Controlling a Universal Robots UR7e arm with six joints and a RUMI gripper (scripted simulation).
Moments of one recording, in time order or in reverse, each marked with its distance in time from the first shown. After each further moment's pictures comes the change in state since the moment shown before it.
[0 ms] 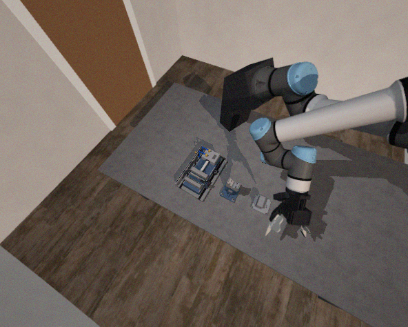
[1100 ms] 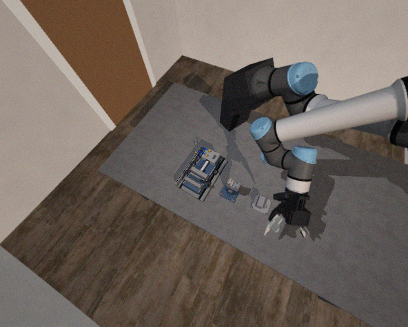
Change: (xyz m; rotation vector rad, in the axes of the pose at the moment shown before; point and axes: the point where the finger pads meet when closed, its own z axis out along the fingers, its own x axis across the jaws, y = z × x) arm -0.004 -0.001 0.001 0.014 -0.010 0.022
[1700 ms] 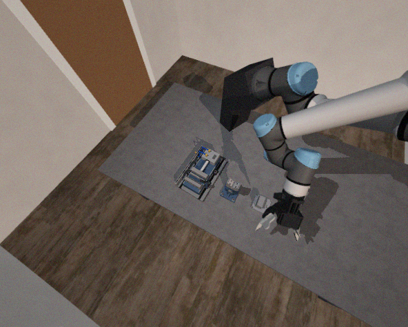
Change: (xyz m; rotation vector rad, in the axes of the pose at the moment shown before) arm -0.029 -0.008 0.001 0.099 -0.084 0.185
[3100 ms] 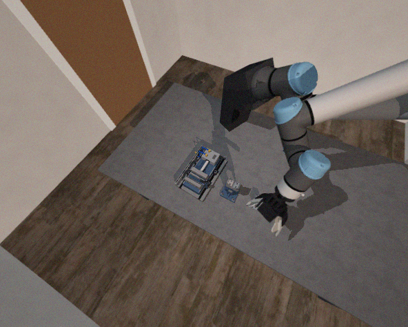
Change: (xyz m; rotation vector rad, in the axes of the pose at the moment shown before) arm -0.063 -0.035 -0.031 0.286 -0.295 0.671
